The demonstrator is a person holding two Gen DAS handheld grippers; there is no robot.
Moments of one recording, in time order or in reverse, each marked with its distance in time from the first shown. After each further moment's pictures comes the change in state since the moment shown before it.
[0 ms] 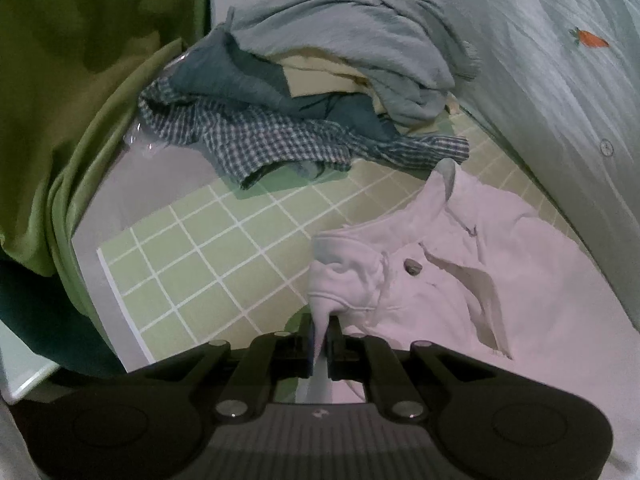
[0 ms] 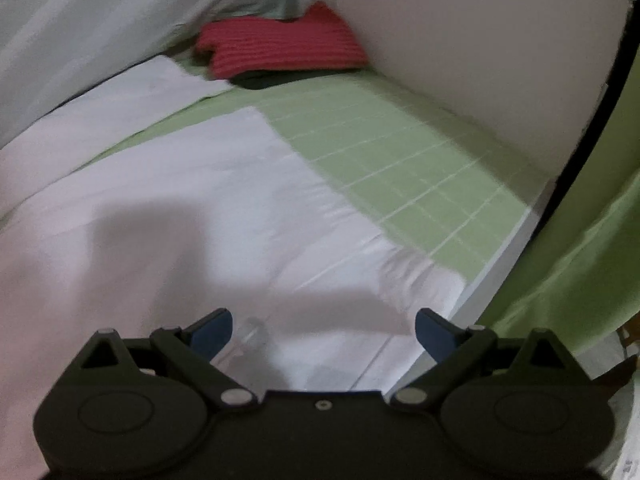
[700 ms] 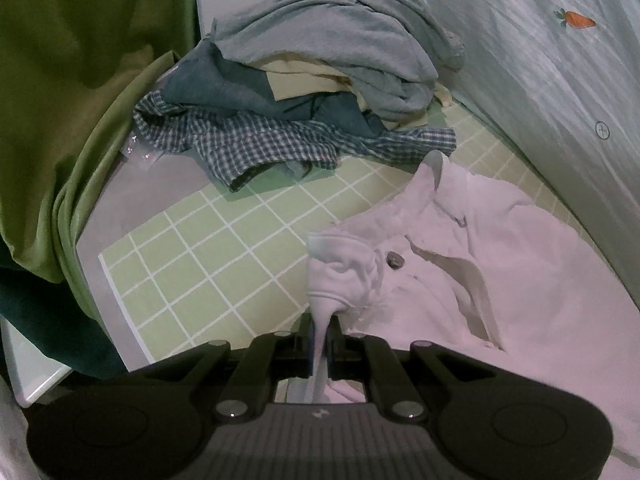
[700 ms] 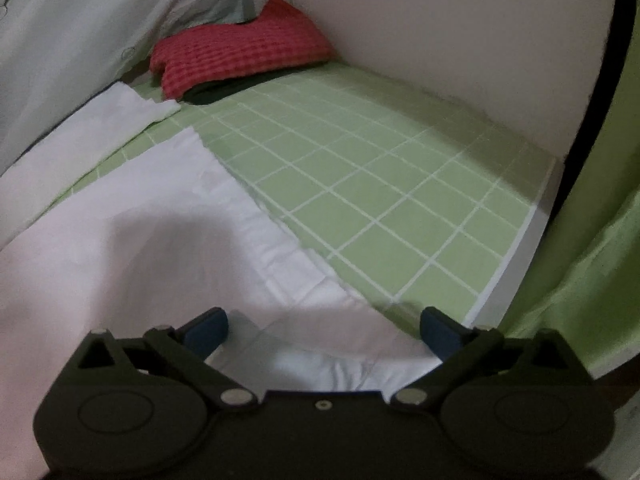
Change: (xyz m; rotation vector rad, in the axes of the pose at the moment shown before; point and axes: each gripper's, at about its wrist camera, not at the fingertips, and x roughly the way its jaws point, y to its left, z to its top) left arm -0.007 -0.025 -0.002 0.022 0.014 0.038; right arm 0.042 -0.045 0.020 0.091 0.008 0.055
